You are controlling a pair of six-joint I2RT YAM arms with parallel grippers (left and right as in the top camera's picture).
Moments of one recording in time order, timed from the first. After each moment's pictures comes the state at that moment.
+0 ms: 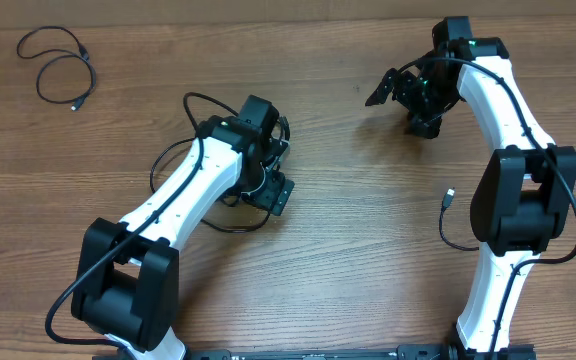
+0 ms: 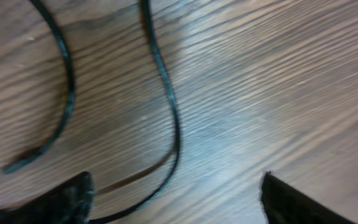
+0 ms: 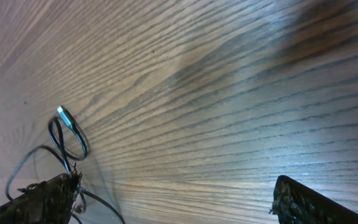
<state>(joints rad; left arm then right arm) -0.42 1.81 1.33 -1.02 0.12 -0.02 0.03 2.22 1.91 -1.11 -0.45 0.47</state>
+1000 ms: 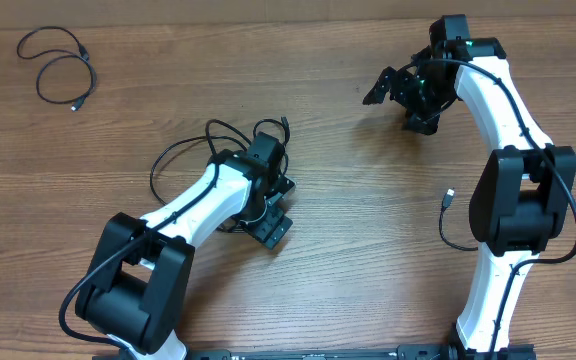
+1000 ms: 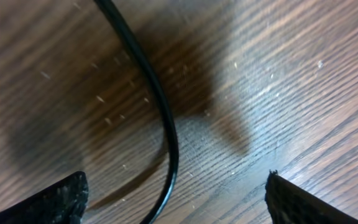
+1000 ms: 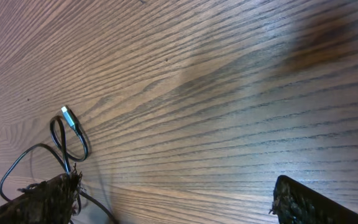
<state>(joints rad) -0.48 1.81 1.10 -0.86 0.08 0.16 0.04 2.22 1.91 -1.07 -0.45 0.44</state>
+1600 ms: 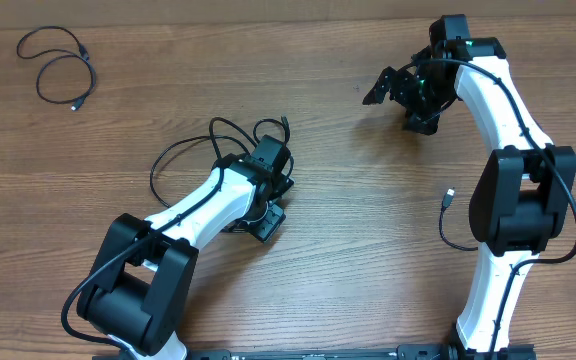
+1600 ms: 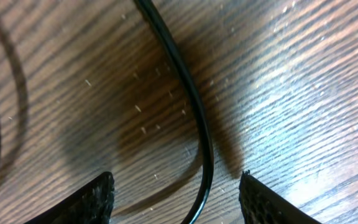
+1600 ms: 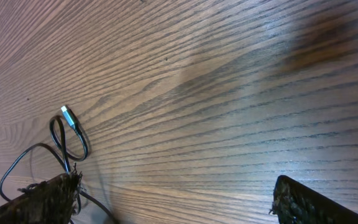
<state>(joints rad) -0.50 1.81 1.07 -0.80 -0.04 0.13 0.04 2.22 1.91 -1.07 -0.45 0.44</state>
